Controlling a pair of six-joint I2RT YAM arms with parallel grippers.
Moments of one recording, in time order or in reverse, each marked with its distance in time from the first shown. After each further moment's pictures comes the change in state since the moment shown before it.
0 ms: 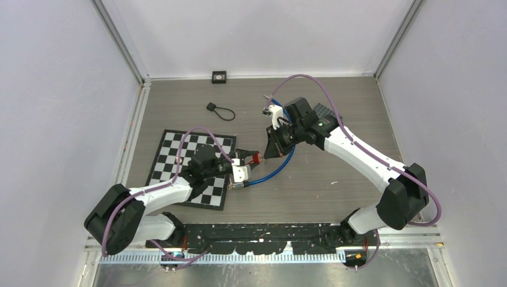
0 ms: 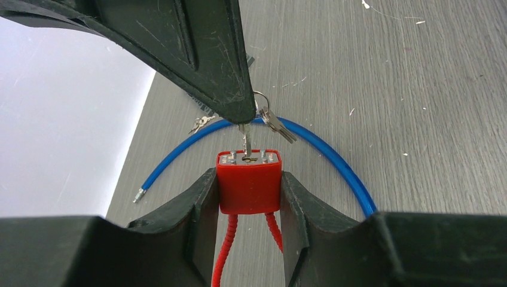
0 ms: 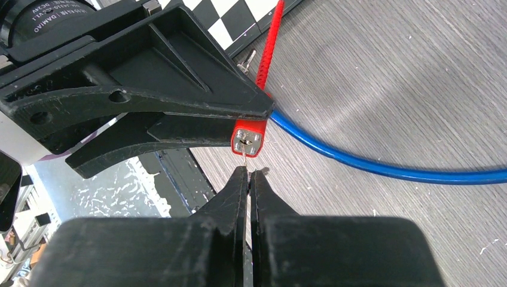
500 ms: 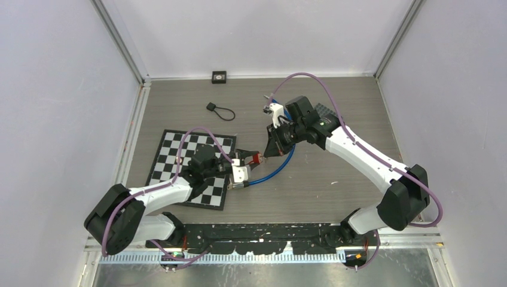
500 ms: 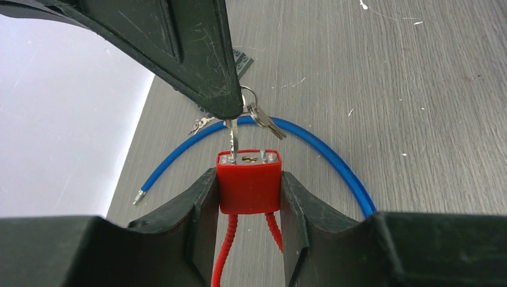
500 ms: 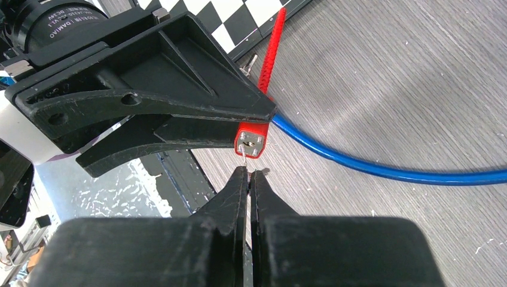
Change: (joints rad) left arm 0.000 0.000 0.000 0.000 0.006 0.004; right arm -0.003 -0.010 0.014 -0.007 0.000 0.000
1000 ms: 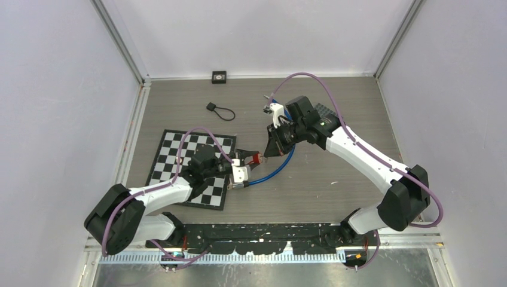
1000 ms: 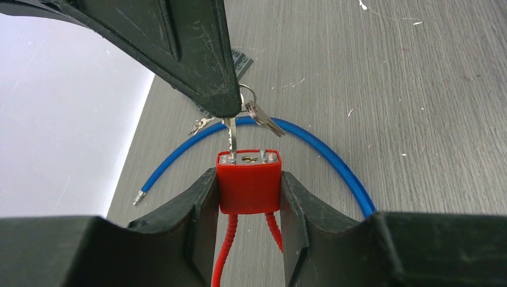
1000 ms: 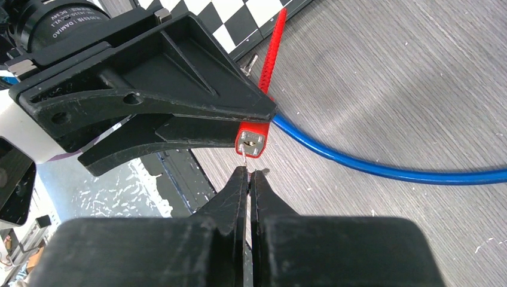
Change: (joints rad) left arm 0.000 0.000 0.000 0.001 0.002 0.001; right arm -0.002 -0.005 0.000 -0.001 0.000 0.000
